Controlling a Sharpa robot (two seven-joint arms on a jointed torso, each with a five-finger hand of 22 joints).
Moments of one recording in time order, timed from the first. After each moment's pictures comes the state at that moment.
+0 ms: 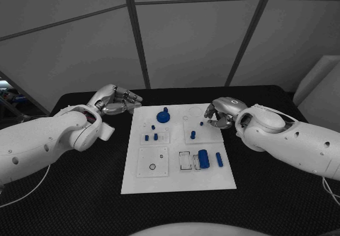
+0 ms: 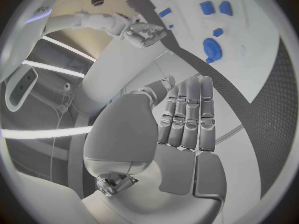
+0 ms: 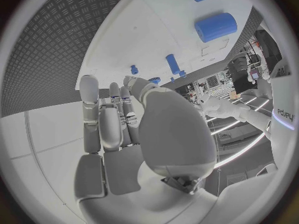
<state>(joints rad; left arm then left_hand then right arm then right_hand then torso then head) 1.10 -0.99 0.09 1.50 -0.59 -0.34 0.29 1.37 -0.16 0.52 -0.05 0.10 1.07 0.16 0.12 0.07 1.09 0.10 0.33 0.07 1.04 0.03 0.96 0.34 0.20 0.94 0.13 0.57 1.00 1.12 -0.73 0.05 1.39 -1.69 -0.27 -0.17 1.41 -0.17 0.46 0.06 0.28 1.01 0.15 0.17 0.08 1.09 0.08 0.22 0.15 1.47 0.00 1.31 1.21 0.17 1.15 0.09 1.06 0.65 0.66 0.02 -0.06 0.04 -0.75</state>
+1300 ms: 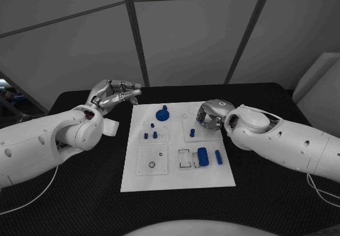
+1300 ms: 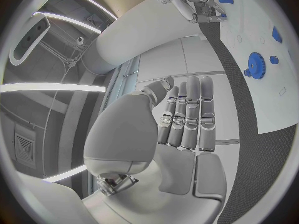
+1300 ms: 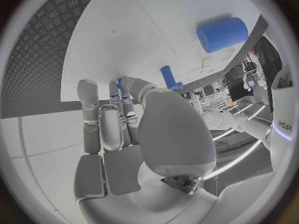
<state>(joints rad) 1.09 -1.00 0.09 1.56 -0.22 -0.33 0.43 1.36 -0.16 0.50 -0.06 0.10 1.07 0.17 0.12 0.07 1.07 0.11 0.34 0.07 1.04 0.03 0.95 0.33 0.20 0.94 0.13 0.55 0.99 1.11 -0.65 0.04 1.34 -1.75 -0.22 -0.17 1.43 -0.15 0.50 0.01 0.25 1.07 0.15 0.14 0.08 1.16 0.08 0.20 0.11 1.47 0.00 1.35 1.25 0.17 1.17 0.10 1.12 0.72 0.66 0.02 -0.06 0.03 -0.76</state>
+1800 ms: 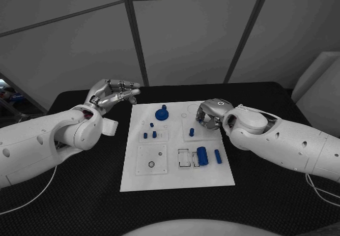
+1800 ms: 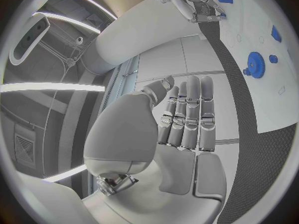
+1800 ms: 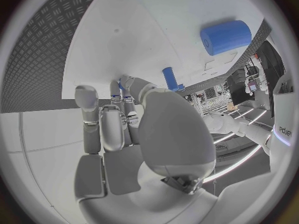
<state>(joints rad) 1.09 -1.00 0.09 1.56 -0.22 -0.33 0.42 1.36 -0.16 0.49 -0.06 0.10 1.06 0.17 0.12 0.07 1.07 0.11 0.34 0.07 1.04 0.03 0.94 0.33 0.20 0.94 0.13 0.55 0.98 1.10 -0.65 0.04 1.35 -1.80 -0.23 -0.21 1.43 -0.13 0.50 -0.02 0.21 1.14 0.13 0.16 0.09 1.22 0.07 0.21 0.13 1.47 -0.02 1.37 1.27 0.16 1.20 0.08 1.17 0.79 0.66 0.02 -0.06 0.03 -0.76</state>
